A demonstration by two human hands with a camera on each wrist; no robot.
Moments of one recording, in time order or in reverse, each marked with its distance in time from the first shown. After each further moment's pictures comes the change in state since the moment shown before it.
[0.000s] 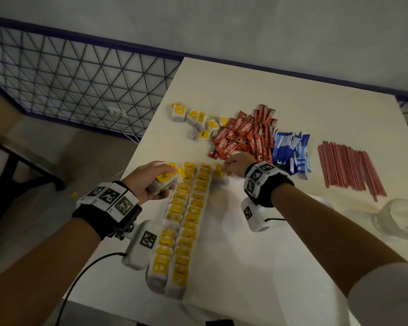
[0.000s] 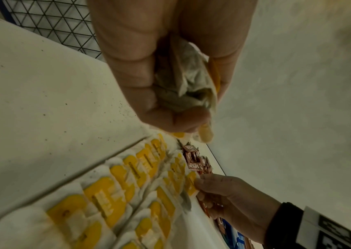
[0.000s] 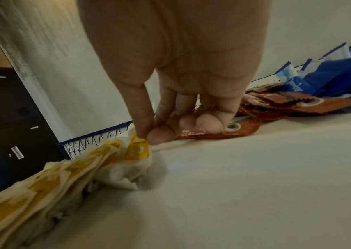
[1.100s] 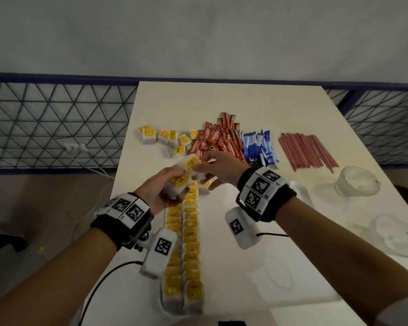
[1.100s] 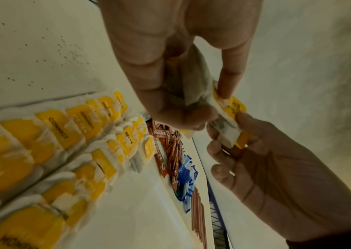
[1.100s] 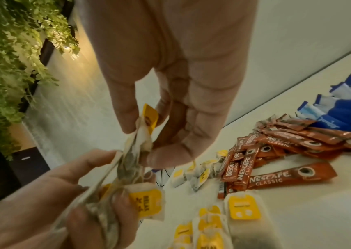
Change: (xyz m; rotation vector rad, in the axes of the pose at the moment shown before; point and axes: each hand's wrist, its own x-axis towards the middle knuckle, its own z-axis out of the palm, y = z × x) left_hand 0.007 0.020 0.031 -0.049 -0.278 -0.041; right_hand -0.087 -0.056 -0.007 0.564 0.023 -0.068
